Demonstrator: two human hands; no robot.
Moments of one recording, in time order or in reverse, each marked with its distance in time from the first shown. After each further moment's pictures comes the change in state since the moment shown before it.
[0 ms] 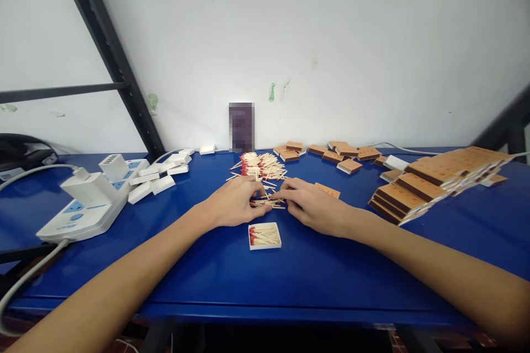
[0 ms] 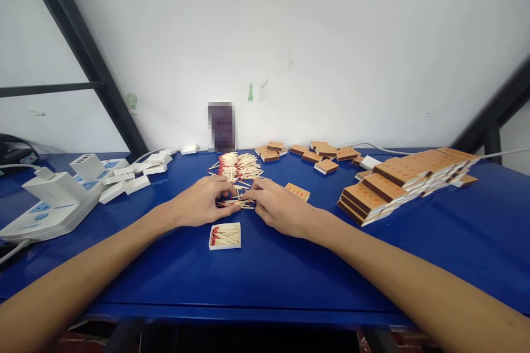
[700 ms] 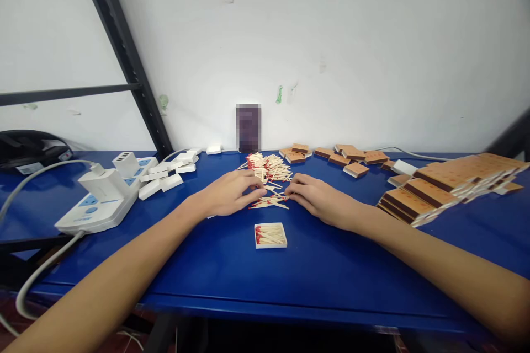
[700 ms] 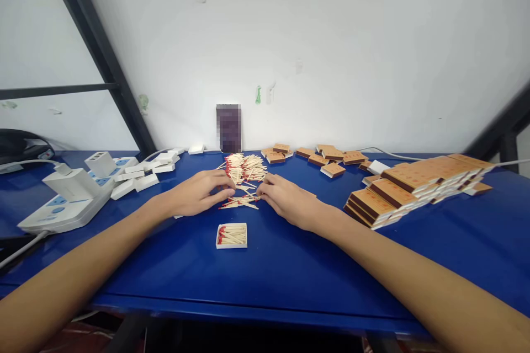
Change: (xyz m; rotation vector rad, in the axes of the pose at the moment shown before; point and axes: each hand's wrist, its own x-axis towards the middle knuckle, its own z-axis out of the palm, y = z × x) left_hand -0.008 -0.020 -0.019 -0.012 -0.011 0.104; right_hand 0.004 0.020 -0.003 -0.158 0.009 -0.014
